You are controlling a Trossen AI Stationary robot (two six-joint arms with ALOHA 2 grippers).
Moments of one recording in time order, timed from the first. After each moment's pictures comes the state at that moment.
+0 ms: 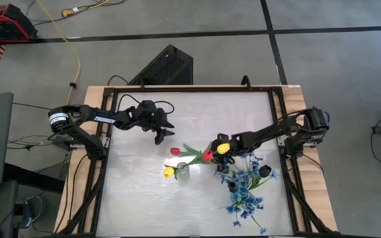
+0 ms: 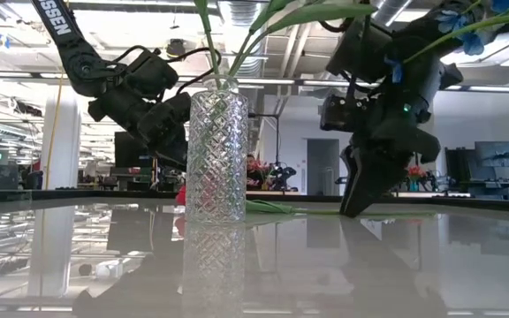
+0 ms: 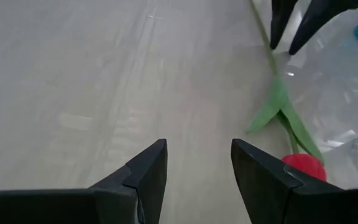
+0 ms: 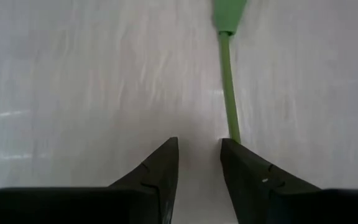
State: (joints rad) left arm 0.49 1.52 0.53 0.38 0.42 0.05; right arm 0.08 1.71 0.78 -0.15 0.06 0.14
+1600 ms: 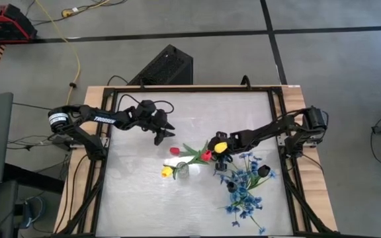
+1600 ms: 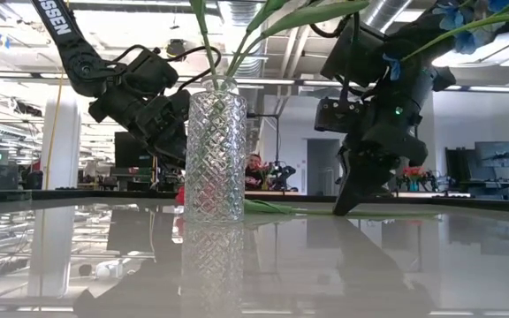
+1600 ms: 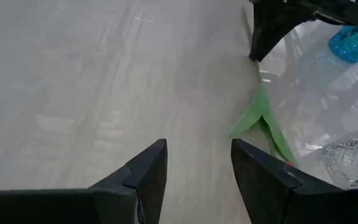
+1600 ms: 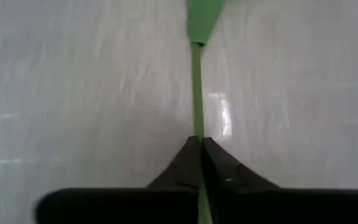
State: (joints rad) left arm 0.49 1.52 0.53 0.39 0.48 0.01; right arm 0.05 1.75 0.79 -0.20 0.09 0.09
